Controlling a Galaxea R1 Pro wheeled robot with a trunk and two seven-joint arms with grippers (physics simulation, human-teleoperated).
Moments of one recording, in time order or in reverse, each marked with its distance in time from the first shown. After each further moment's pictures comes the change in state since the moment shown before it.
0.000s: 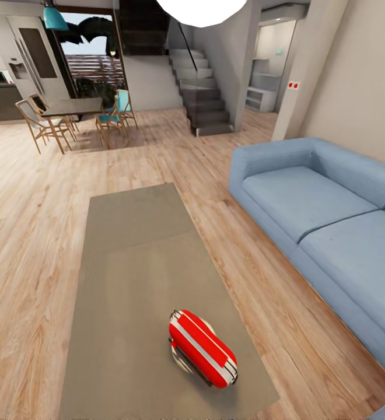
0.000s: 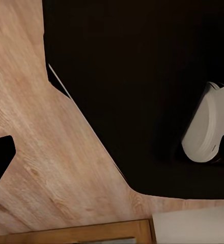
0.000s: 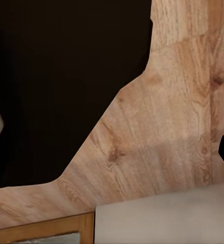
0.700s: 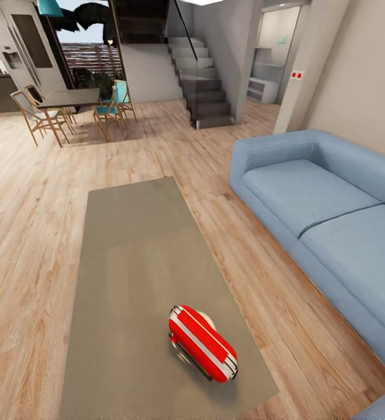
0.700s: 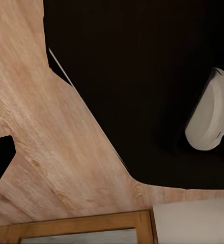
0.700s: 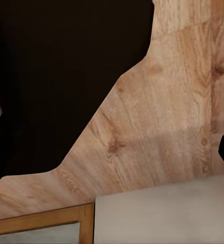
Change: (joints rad) left arm 0.000 0.002 0.000 0.000 0.000 0.000 0.000; right arm 0.000 0.000 0.001 0.001 0.000 0.000 0.000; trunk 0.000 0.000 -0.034
